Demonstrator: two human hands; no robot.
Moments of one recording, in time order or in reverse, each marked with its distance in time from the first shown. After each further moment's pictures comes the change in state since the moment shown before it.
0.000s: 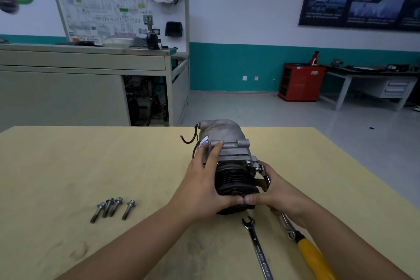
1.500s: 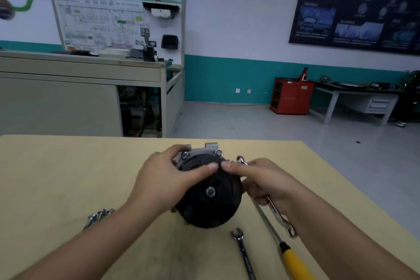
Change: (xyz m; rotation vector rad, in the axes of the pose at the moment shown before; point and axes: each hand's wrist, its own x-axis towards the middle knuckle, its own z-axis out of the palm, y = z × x) left_hand -0.016 0.034 -0.082 -0.209 0.233 -0.316; right_hand -0.024 -0.087 0.010 0.012 0.018 0.025
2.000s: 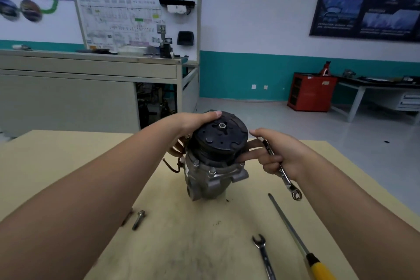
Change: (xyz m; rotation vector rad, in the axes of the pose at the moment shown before) left_hand 0.111 0.024 -0.021 0.024 -0.357 -0.481; right_hand 0.064 -0.025 -0.016 0.328 -0.041 0.160
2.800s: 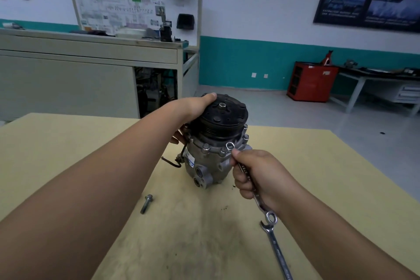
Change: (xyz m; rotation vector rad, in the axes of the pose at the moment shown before) left_hand 0.010 -0.011 -0.007 0.052 0.074 -0.049; right_hand -0.027 0.058 0.071 0.070 -0.021 -0.130
